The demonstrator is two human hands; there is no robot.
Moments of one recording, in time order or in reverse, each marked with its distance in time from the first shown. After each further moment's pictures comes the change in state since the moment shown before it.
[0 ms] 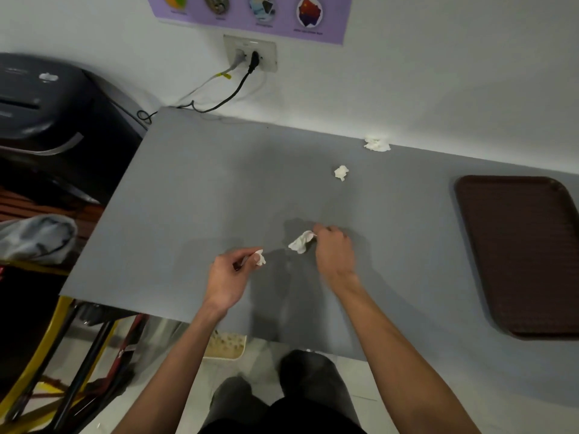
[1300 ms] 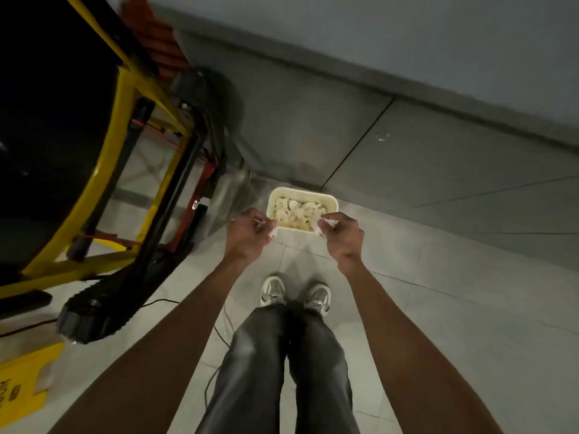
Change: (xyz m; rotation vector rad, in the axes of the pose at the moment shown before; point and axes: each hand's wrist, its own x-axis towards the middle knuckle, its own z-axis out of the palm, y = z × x) left_hand -0.118 -0.489 -0.152 -0.003 0.056 -0.347; right_hand -0.281 -0.154 0.472 0.587 -0.273 0.457
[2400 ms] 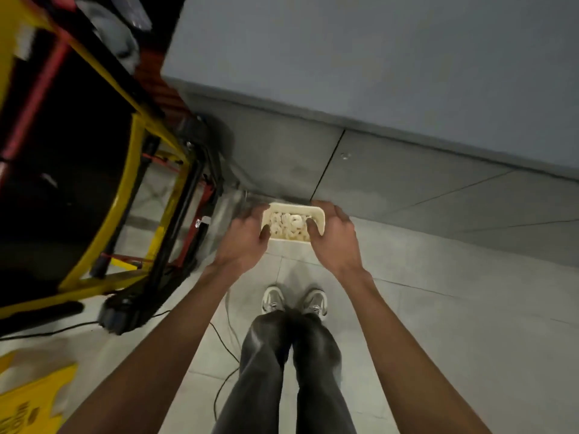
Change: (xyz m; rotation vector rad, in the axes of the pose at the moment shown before) left_hand -0.055 0.087 -0.034 0.698 -0.073 0.426; right_hand -0.081 -0.080 -0.079 -0.283 0.048 -0.399
